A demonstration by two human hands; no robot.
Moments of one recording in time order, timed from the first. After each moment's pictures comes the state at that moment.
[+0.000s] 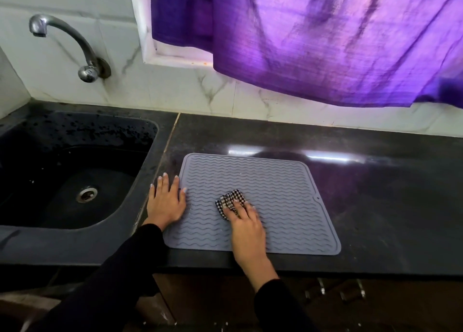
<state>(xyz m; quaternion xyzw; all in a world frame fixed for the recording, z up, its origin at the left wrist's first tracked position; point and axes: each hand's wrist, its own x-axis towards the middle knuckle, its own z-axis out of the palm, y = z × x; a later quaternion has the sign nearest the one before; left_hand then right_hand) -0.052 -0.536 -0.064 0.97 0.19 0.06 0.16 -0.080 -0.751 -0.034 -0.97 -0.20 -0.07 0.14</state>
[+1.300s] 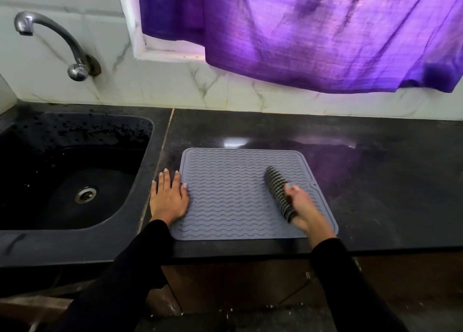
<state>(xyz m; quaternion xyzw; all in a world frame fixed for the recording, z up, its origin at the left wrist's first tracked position) -0.062 -0.537 -0.060 0.97 0.17 0.05 0.15 -0.025 -0.832 -0.003 -0.68 0.15 0.10 0.71</state>
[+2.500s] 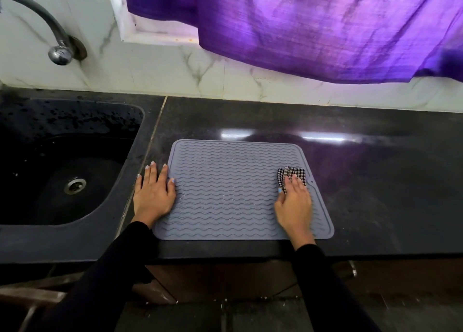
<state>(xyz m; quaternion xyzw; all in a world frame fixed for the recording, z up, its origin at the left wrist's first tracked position) -0.057 -0.539 -0.062 0.97 0.19 0.05 0.13 -0.016 -0.852 -0.047 -0.98 -0.01 -0.08 0.19</state>
